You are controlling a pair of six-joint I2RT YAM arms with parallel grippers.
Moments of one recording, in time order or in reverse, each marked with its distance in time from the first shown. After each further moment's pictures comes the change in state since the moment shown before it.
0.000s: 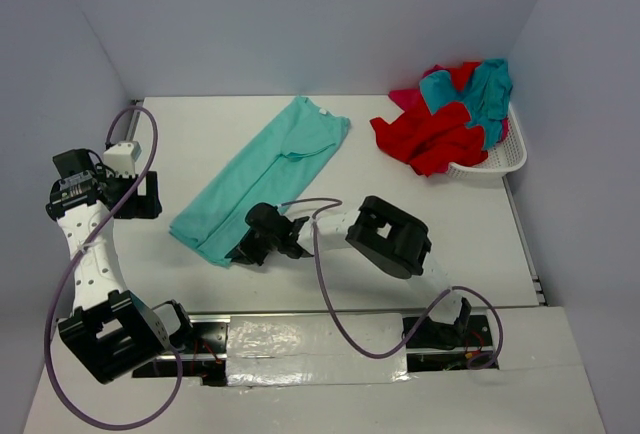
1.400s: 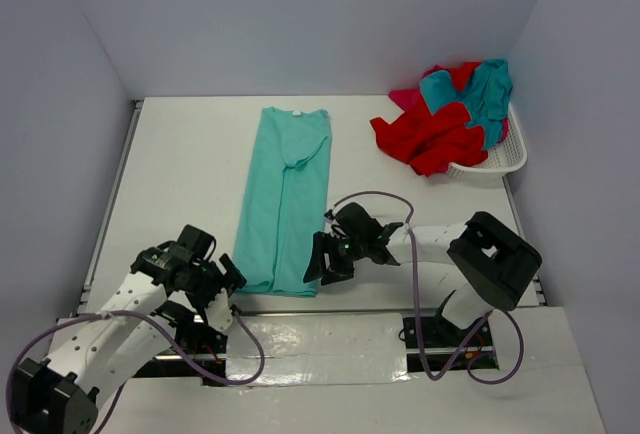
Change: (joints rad) left arm -0.929 -0.388 -0.563 -0.185 0.078 1.485; right arm -0.266 -0.630 -0.699 -0.103 -0.355 -0.847
